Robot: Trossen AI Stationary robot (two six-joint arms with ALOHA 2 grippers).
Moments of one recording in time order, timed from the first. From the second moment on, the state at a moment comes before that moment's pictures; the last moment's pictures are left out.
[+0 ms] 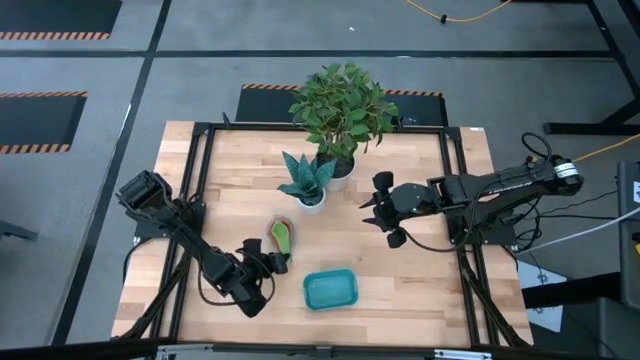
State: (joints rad) left arm -0.72 1.72 0.89 -0.28 -0.99 -2.29; right arm 0.19 1.20 0.96 -0.45 0.19 -0.38
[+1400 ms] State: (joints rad) left arm -0.81 1.68 0.89 -0.40 -0.98 -2.33; right arm 0.19 1.20 0.96 -0.45 0.19 -0.37
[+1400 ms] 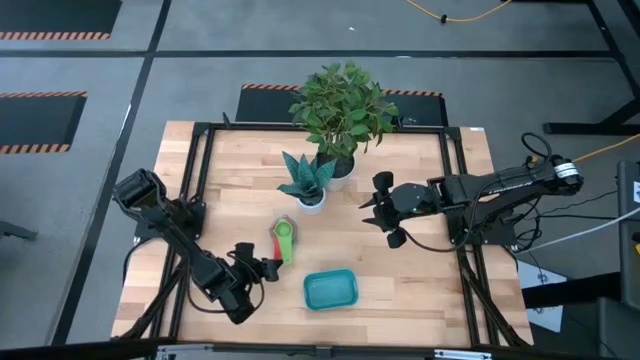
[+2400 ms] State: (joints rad) left arm -0.71 1.65 0.89 -0.41 -0.44 -2.06; right arm 0.19 1.20 0.96 -0.45 0.19 -0.37
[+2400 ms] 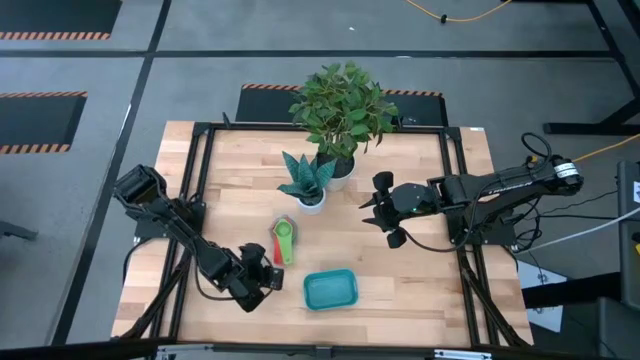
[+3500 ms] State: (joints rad) left arm -0.69 1.65 0.89 -0.40 -0.23 -1.90; right arm 0.19 1.20 0.96 -0.45 0.19 -0.37
